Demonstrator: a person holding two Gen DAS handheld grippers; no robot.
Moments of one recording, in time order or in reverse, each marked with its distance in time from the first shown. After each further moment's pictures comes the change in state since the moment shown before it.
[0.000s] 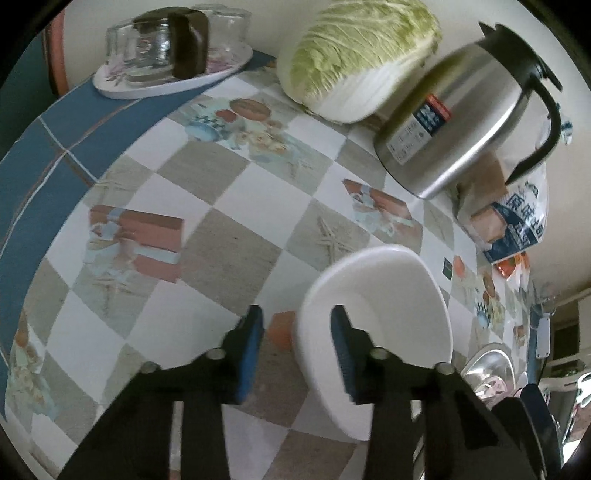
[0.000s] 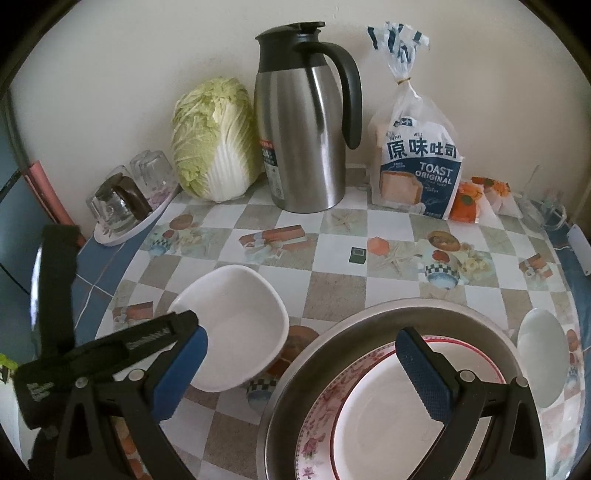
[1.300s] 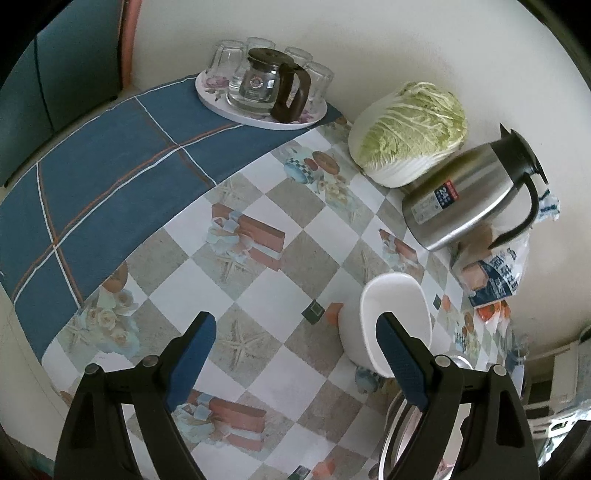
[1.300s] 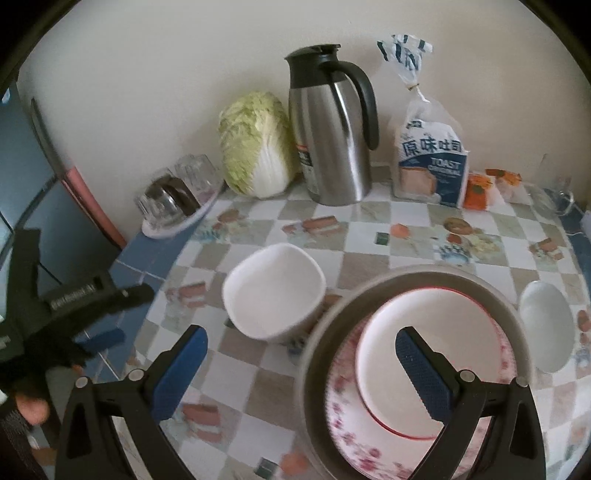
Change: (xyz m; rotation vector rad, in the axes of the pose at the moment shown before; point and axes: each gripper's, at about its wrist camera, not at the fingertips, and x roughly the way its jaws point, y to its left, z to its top) left arm -0.105 0.065 -0.027 -0.217 -0.118 0.028; right arm -0.053 0.003 -0.025 0.006 -0.023 0.154
